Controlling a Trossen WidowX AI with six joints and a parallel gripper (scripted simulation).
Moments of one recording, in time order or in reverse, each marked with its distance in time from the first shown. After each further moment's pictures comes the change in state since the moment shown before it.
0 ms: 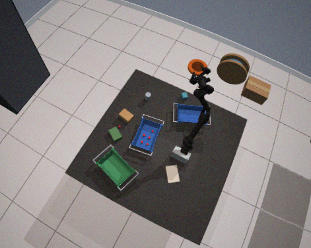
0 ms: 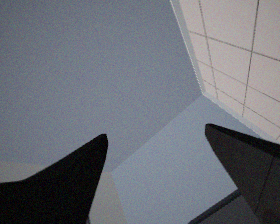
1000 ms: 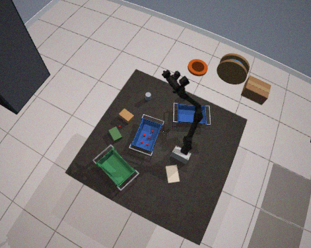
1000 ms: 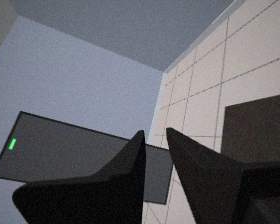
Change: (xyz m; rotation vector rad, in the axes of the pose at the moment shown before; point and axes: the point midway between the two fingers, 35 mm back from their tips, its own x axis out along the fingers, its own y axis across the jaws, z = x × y) arm 0.015 -0.165 -0.187 -1.117 0.410 -0.028
